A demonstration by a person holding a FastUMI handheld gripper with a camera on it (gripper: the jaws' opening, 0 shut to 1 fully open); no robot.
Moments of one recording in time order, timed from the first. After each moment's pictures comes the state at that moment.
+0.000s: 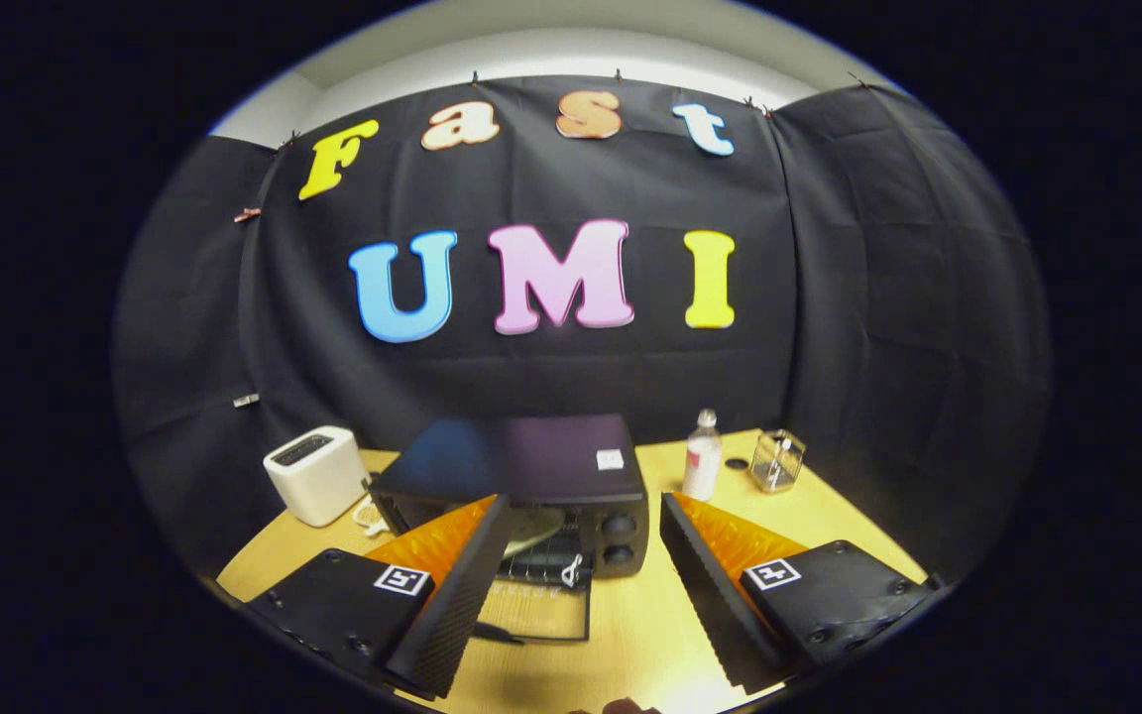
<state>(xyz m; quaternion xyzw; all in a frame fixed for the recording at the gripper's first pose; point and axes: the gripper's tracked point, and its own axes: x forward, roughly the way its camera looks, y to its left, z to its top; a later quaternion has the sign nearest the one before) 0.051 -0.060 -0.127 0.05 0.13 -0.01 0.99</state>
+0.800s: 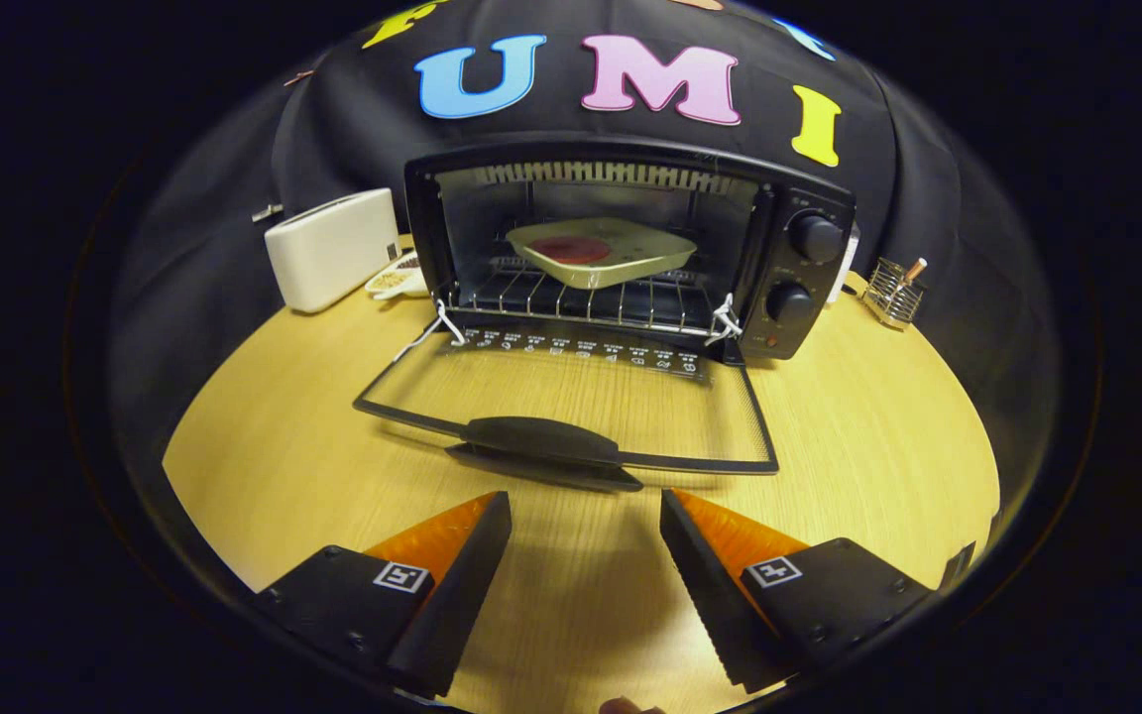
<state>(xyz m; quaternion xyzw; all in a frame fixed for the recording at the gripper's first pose) 0.029 0.045 -0.355 -0.03 0.35 0.05 0.93</state>
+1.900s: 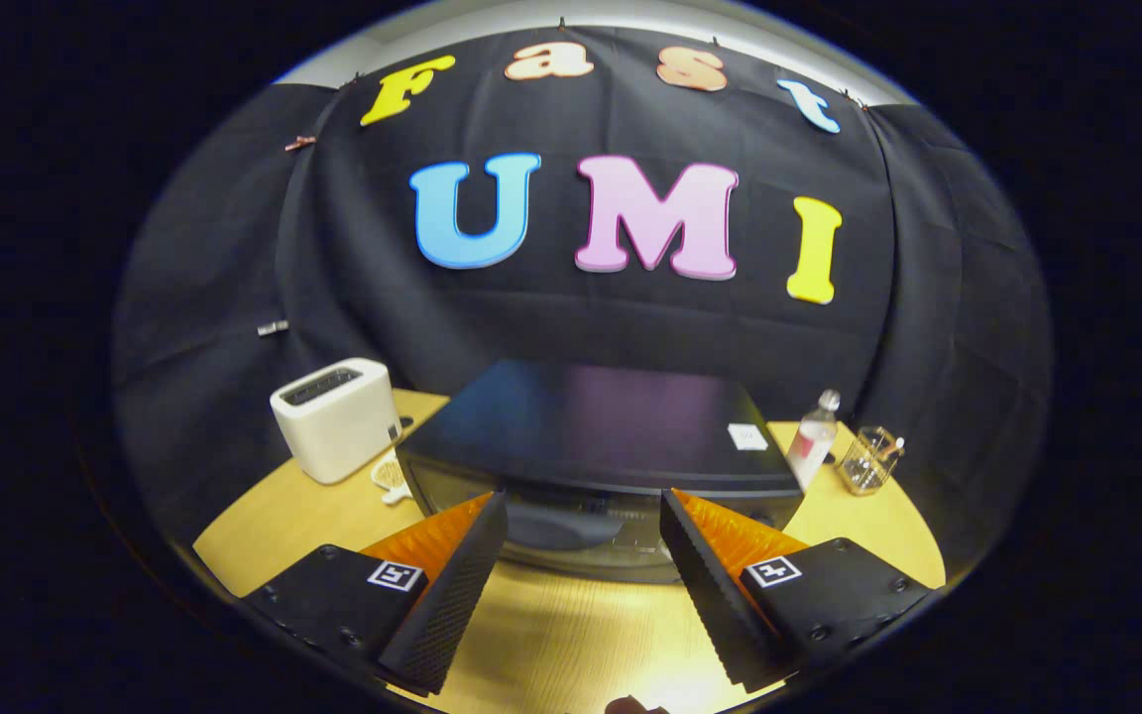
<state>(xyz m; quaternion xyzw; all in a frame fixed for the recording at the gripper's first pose) 0.133 0.031 -0.094 -0.02 0.12 0.07 0.99</state>
